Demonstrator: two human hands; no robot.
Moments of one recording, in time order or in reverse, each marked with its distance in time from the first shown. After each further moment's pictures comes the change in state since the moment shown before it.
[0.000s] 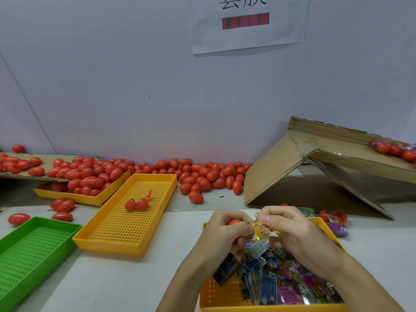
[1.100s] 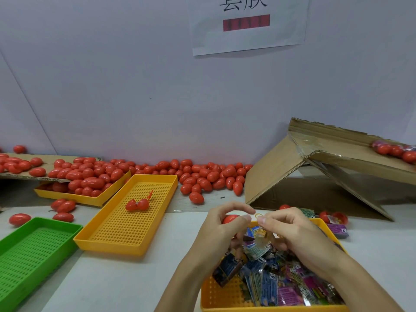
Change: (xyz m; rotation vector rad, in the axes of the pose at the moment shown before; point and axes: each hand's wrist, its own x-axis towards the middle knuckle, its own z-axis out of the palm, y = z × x) left_hand 0.002 -0.004 -0.006 0.019 0.051 0.050; right_hand 0.001 -0.001 0.001 -0.116 0.077 0.025
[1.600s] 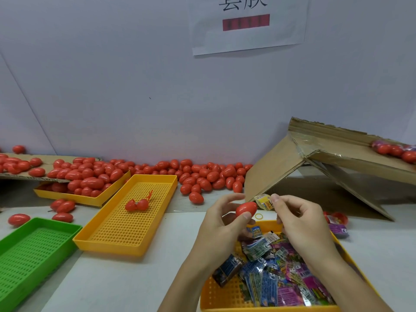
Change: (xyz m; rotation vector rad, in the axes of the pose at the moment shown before) left_hand 0.002 0.000 0.008 0.057 0.179 0.052; right_hand 0.007 0.009 0.007 -0.090 0.512 -0.154
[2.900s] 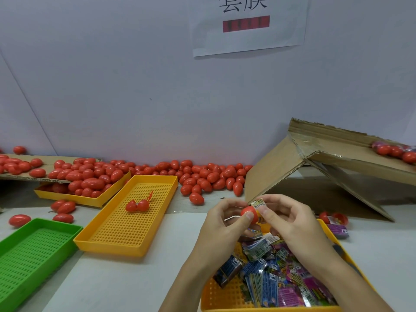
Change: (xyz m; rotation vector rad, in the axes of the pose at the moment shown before) left_hand 0.002 -0.004 0.000 -0.083 -0.027 0.000; right_hand -0.001 -0.002 0.000 0.104 -0.177 0.043
